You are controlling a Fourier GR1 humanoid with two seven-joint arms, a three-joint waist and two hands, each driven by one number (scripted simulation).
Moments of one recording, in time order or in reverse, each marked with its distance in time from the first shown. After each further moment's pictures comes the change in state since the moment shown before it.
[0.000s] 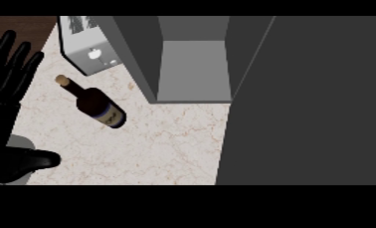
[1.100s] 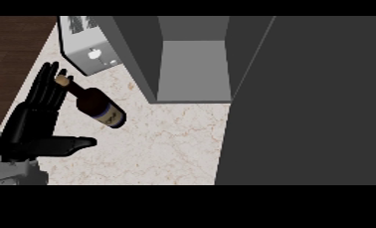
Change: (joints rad) left arm 0.089 -0.053 0.006 0.415 -0.146 -0.148 -0.367; right arm -0.071 -0.017 -0.002 0.000 0.015 -0.029 0.037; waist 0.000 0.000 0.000
